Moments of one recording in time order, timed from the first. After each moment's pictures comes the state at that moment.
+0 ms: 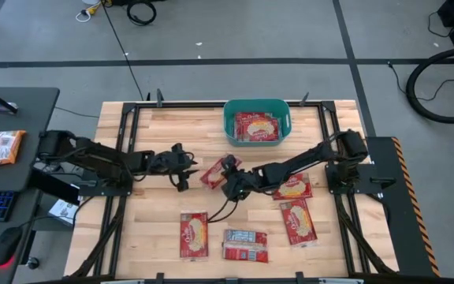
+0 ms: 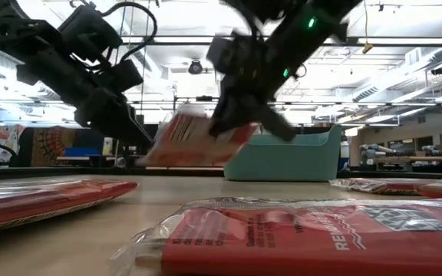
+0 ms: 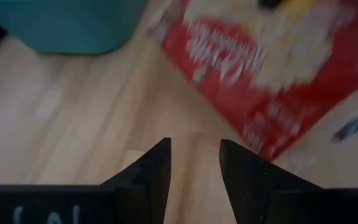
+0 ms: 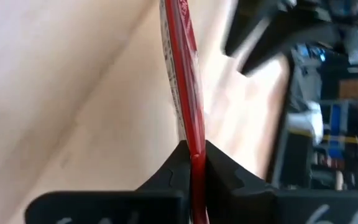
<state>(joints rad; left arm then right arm) 0.02 1.28 0.34 0.34 -0.23 -0.02 0.18 1.89 1.18 -0.09 0.56 -0.75</state>
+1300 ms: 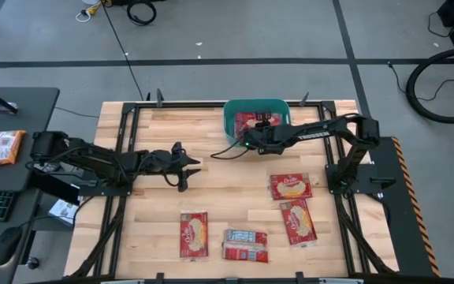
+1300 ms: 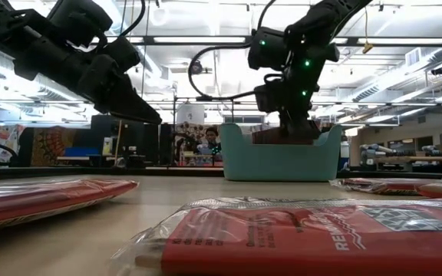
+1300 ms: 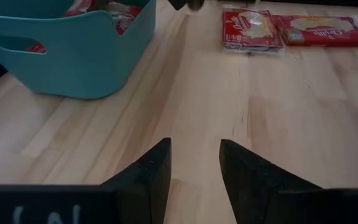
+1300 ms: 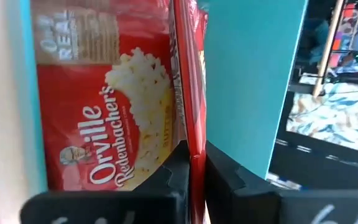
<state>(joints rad) 0.00 1.20 0.32 0.45 -0.20 -0.09 -0.20 1.73 1.11 -0.56 0.84 -0.47</state>
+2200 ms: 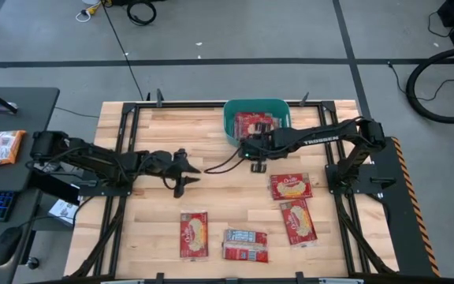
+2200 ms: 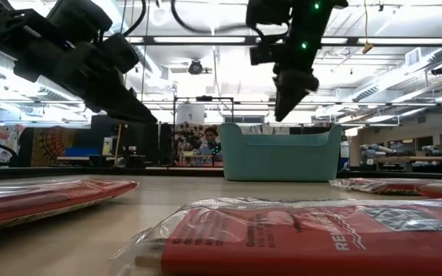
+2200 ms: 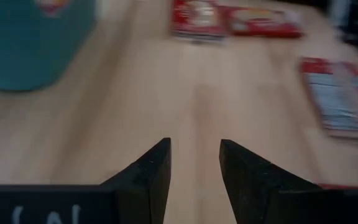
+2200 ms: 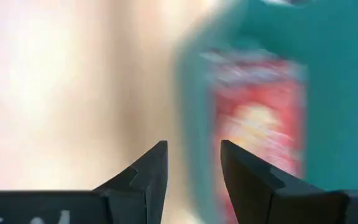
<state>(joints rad) -0.02 1.20 0.32 0.43 0.01 -0.12 -0.04 1.70 1.31 -0.86 0.47 -0.03</state>
